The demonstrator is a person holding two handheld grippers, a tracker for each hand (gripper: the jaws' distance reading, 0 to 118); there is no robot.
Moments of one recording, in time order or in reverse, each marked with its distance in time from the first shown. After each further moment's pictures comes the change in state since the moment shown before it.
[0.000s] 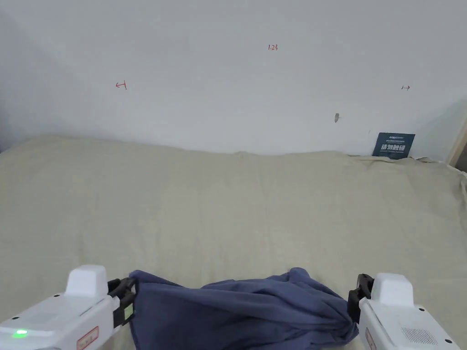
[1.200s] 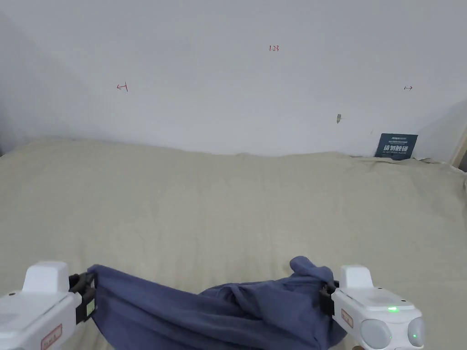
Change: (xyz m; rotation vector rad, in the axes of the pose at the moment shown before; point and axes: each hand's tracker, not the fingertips) left arm -0.030 0.015 0.018 0.029 0.177 -0.069; right arm -0.009 -0.003 -0.071 -0.209 0.195 0.051
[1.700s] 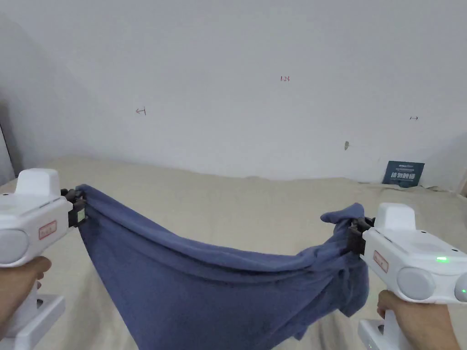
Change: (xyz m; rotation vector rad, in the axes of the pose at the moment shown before) left arm -0.038 0.140 0.022 0.190 0.100 -0.016; right arm -0.004 0.133 0.090 0.311 -0.052 -0.026
